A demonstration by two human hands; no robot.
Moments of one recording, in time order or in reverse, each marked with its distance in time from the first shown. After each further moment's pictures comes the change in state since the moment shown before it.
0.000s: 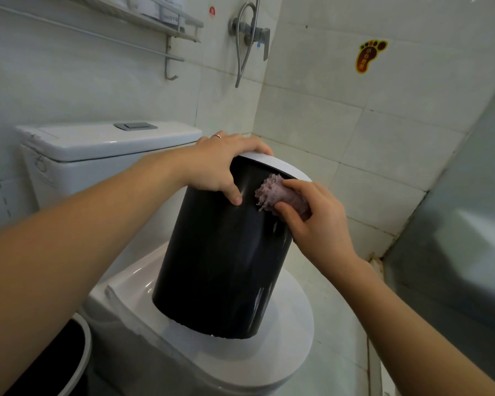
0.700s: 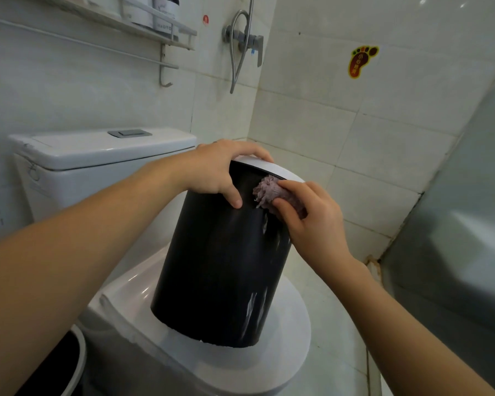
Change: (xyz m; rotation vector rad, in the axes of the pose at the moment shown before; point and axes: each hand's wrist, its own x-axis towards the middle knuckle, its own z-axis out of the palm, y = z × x) left_hand 0.008 0.004 0.002 -0.168 -0.026 -0.016; right_hand 0.007 0.001 -0.003 -0.037 0.044 -0.004
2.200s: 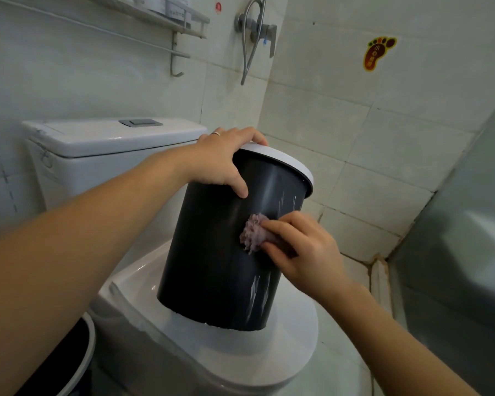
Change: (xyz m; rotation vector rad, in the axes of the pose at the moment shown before) left_hand -0.002 -0.017 0.003 0.041 0.107 -0.061; right_hand -0.042 0.003 0.016 -0.056 -0.121 -0.391
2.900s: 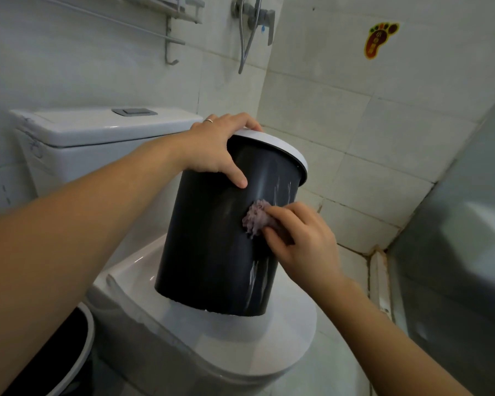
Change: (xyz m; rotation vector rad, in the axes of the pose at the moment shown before) left_hand 0.011 -0.014 0.003 0.018 0.019 0.002; right_hand -0.006 -0.003 0.011 -0.036 0.060 0.157
